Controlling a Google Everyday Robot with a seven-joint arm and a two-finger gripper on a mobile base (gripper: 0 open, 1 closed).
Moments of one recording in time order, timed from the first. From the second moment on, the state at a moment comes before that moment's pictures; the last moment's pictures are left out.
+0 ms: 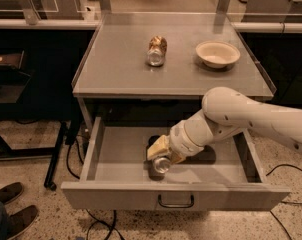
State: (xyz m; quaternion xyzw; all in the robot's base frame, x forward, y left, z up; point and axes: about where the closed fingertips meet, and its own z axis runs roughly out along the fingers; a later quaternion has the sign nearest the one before) arm 0.502 -0.033 0.664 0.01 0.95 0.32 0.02
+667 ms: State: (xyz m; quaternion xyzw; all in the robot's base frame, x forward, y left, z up) arm 0.515 -0.044 0.653 0.03 0.94 0.32 0.03
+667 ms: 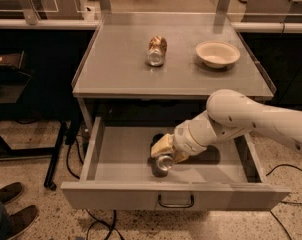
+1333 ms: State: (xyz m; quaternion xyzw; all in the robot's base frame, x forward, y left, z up) arm 0.517 -0.053 0.635 0.07 0.94 0.33 0.03
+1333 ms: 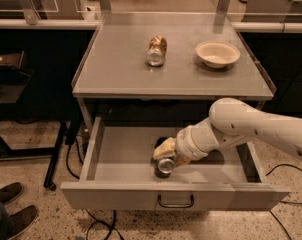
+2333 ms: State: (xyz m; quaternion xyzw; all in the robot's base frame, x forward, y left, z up) arm 0.512 -0.056 0.611 0.09 0.94 0.32 0.02
